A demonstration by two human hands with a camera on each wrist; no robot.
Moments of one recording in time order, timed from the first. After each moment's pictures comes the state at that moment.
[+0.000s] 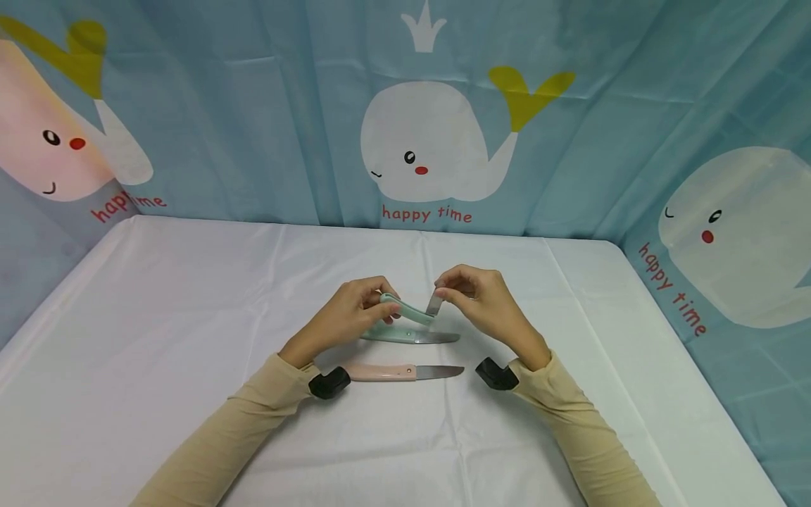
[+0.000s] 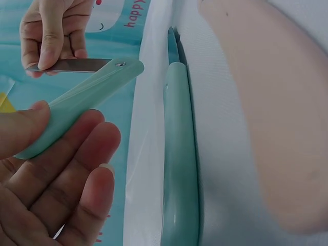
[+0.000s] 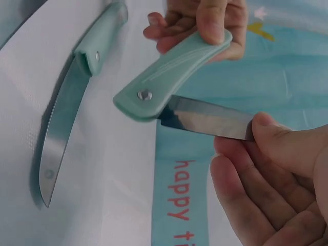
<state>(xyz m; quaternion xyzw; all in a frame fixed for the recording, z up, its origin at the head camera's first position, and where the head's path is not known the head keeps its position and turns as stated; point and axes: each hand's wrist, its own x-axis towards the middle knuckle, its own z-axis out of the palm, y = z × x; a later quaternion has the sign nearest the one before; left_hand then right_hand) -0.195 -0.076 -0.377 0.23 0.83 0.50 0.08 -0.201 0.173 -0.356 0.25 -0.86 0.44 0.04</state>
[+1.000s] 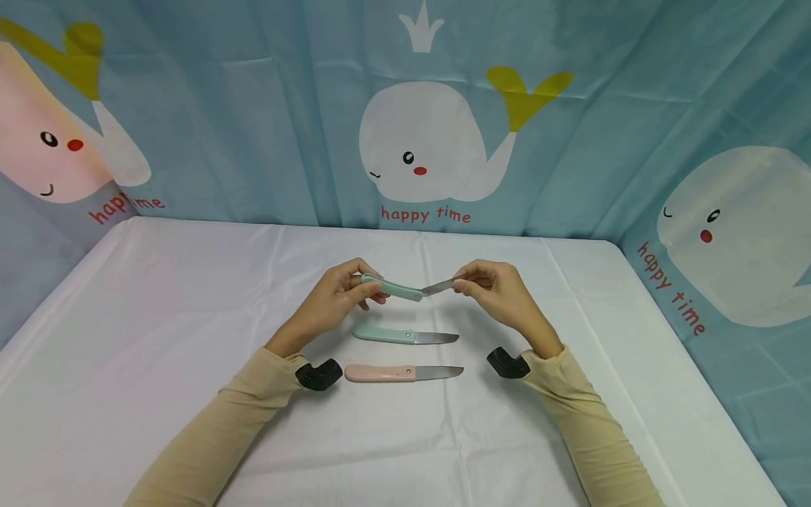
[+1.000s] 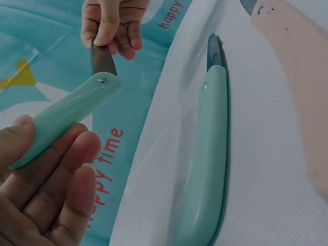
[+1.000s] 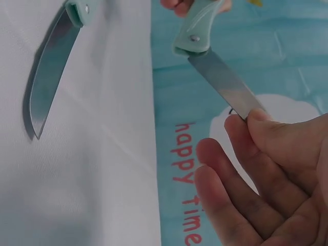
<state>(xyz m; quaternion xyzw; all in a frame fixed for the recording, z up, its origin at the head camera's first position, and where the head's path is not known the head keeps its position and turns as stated) -0.209 -0.096 -0.376 0.21 0.77 0.60 0.07 -0.219 0.199 -0.360 0.17 -0.88 0.45 -0.01</state>
